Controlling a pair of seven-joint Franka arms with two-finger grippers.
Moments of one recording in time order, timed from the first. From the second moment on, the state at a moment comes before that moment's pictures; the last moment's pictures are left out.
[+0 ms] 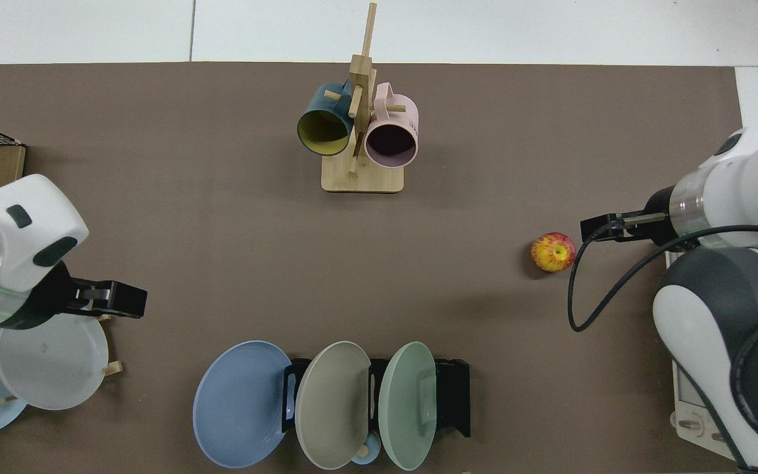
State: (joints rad) left arm 0.00 -0.22 -0.18 -1.89 -0.07 1.54 -0.05; right arm 0.03 -0.05 0.07 -1.91 0.02 1.90 0.07
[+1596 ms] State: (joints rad) left arm -0.03 -0.38 -0.36 -2.45 -0.24 1.81 -0.11; right arm 0.04 0.15 0.07 -2.12 0.01 2.30 0.15
